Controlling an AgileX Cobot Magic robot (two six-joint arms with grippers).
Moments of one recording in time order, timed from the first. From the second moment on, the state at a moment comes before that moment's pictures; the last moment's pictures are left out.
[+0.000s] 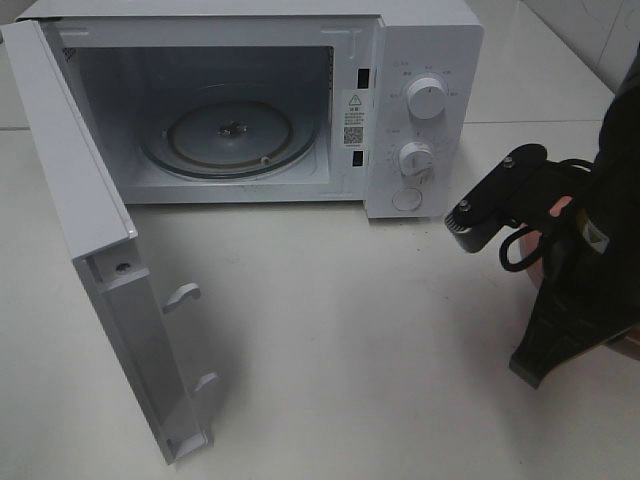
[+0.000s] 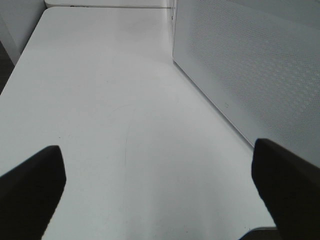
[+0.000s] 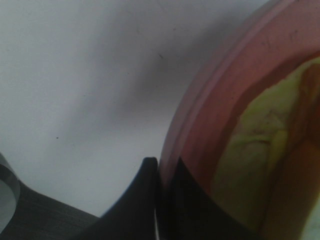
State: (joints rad) left arm -0.02 0.00 -0.52 -0.02 1.08 -0.02; right arm 0.70 1.42 -0.79 -0.41 0.95 0.23
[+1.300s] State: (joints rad) left arm -0.02 0.00 -0.52 -0.02 1.08 -0.02; right arm 1.08 1.41 -0.79 -0.40 0.90 -0.20
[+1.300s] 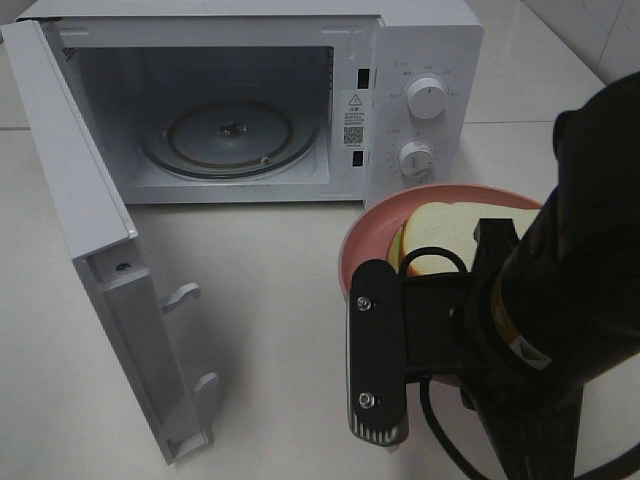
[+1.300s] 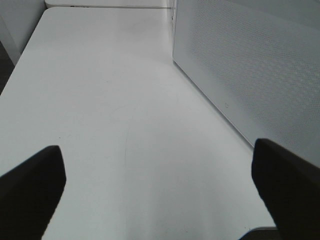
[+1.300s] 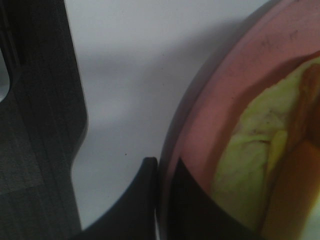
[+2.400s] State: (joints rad) left arm -0.02 0.00 -0.52 -0.02 1.08 -0.02; right arm 0.87 1.41 -0.79 -0.23 0.75 -0.97
